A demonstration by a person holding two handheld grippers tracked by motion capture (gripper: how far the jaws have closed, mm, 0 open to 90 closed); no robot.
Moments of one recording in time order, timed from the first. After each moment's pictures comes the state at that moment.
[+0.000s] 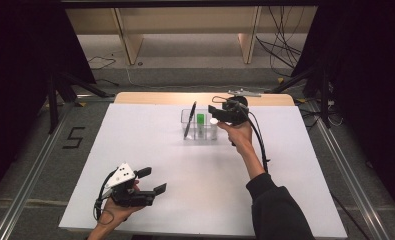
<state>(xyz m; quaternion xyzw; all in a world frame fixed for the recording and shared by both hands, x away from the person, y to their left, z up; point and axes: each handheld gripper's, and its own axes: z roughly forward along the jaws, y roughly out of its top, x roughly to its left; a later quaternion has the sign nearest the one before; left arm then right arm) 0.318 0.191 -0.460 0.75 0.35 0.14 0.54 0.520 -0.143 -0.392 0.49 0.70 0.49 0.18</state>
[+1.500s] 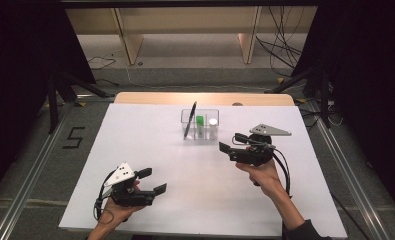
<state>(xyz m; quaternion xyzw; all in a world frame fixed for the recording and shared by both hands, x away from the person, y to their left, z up) 0.320 0.192 -0.462 0.75 0.36 0.12 0.55 0.396 -0.190 -0.399 0.41 0.73 0.53 0.13</state>
